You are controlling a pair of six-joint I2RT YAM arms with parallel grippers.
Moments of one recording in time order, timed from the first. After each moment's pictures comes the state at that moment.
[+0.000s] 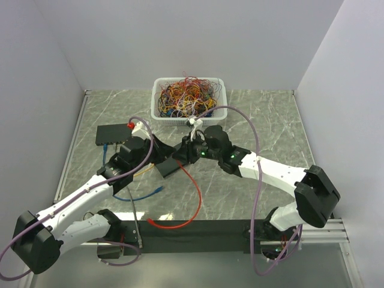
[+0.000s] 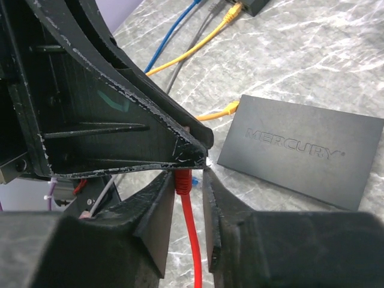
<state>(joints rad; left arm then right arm) -0.64 0.97 0.66 -0.02 0.01 -0.90 0.82 1.43 0.91 0.17 -0.32 0.38</state>
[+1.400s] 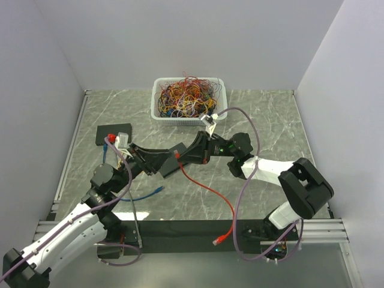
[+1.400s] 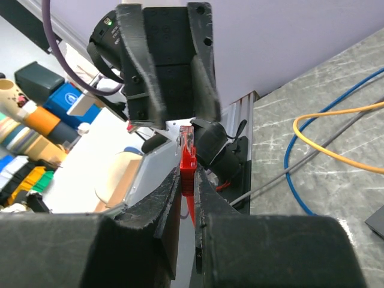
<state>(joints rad) -0.64 0.56 0.38 0.40 0.19 -0.78 0.64 1.52 0.68 1.22 -0.96 1.04</state>
